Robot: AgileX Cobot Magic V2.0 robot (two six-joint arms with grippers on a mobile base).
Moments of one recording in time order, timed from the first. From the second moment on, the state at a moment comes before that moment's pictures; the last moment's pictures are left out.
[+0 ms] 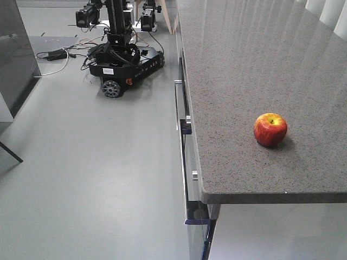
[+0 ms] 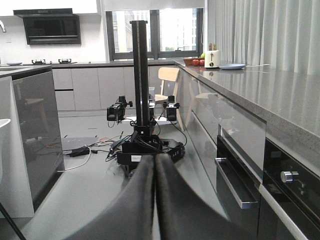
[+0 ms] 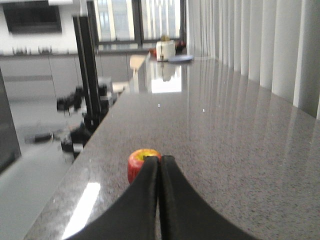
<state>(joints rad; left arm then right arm) 0.01 -0.01 0.02 0.06 -0.01 -0.10 -0.01 0.12 -0.34 0.07 0.32 -0.02</state>
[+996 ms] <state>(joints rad) 0.01 -0.01 0.02 0.06 -0.01 -0.10 -0.01 1.01 -0.86 0.14 0.73 -0.14</state>
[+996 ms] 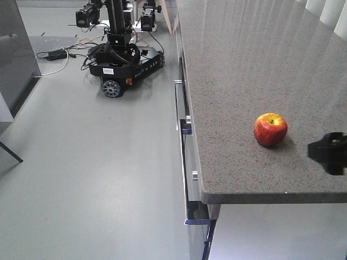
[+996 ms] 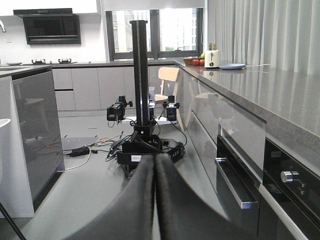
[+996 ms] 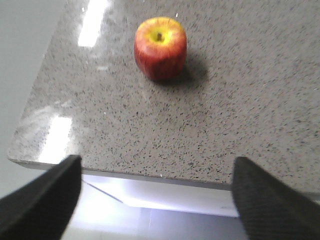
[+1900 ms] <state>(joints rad) 0.01 -0.01 0.02 0.06 -0.01 -0.10 -0.01 1.68 -1.27 0.21 0.74 -0.35</state>
